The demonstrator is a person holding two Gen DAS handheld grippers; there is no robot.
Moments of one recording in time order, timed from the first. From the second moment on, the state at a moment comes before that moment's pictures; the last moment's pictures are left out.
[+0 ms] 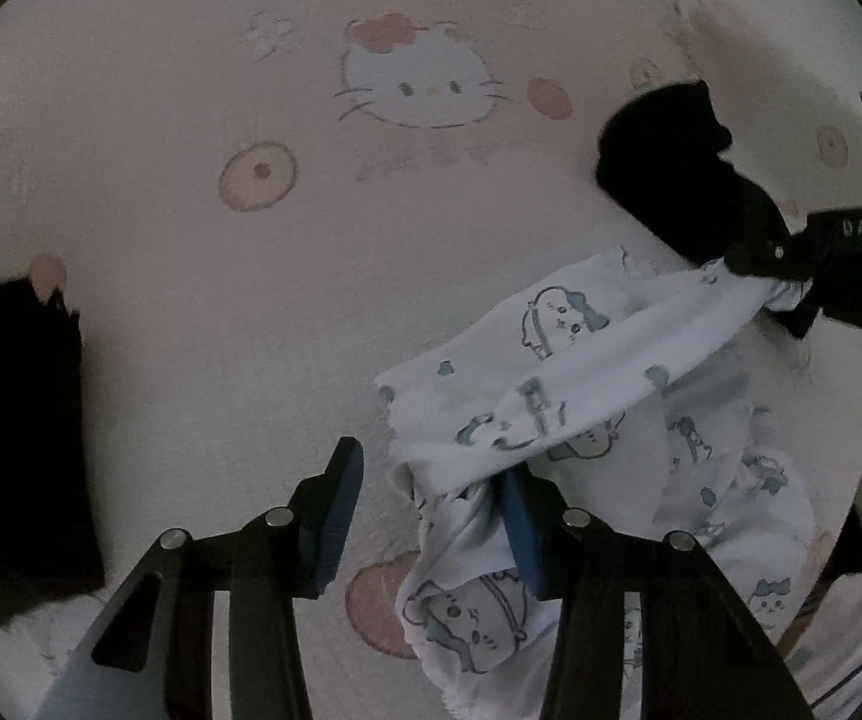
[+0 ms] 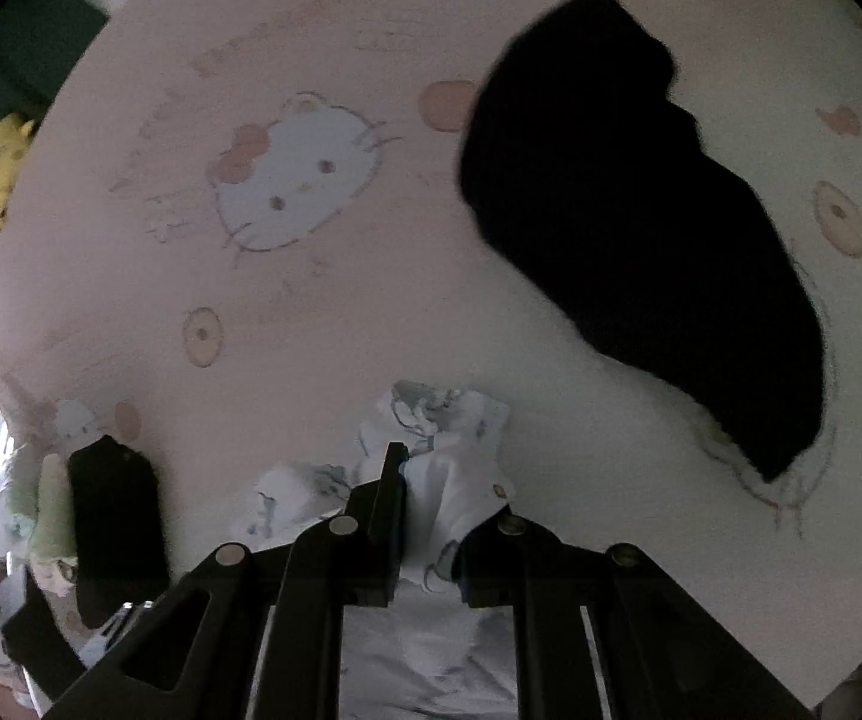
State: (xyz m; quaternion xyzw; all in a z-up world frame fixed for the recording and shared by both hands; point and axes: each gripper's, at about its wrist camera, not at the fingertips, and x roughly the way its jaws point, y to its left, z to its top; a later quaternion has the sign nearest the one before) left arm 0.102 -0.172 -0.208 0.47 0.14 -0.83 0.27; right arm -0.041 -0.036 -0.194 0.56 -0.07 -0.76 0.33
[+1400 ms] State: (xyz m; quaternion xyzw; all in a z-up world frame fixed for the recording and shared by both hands) left arm 0.092 -0.184 -0.154 0.45 0.12 -0.84 0.29; right arm -0.080 -0.061 -0.182 0.53 -0.01 -0.76 0.39
